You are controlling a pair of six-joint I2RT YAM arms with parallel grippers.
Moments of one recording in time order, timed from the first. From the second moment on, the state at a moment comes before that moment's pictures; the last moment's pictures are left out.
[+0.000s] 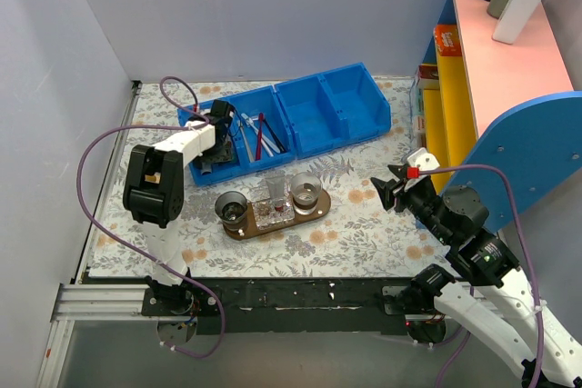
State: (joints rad) left arm -0.24 1.94 1.38 -0.68 -0.47 -0.48; right arm 0.67 0.45 0.70 -0.36 0.06 -0.14
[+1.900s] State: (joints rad) left arm -0.22 1.81 1.41 -0.68 -0.32 -0.52; right arm 0.67 0.42 0.66 -0.36 0.11 -0.14
